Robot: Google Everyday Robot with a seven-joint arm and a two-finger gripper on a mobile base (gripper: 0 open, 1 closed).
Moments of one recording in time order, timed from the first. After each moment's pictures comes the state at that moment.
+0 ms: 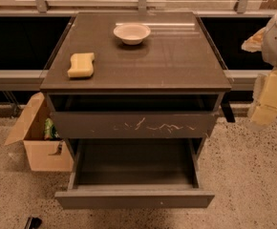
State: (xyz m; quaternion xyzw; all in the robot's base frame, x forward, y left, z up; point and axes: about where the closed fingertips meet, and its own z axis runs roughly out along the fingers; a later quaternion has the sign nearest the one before) arm 0.438 -0.217 0.976 -0.60 0.78 -0.03 0.16
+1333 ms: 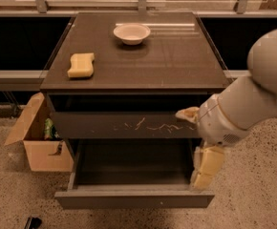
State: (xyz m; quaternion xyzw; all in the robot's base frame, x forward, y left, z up) arm 0.403 -0.118 0.827 -0.69 0.69 0.13 0.19
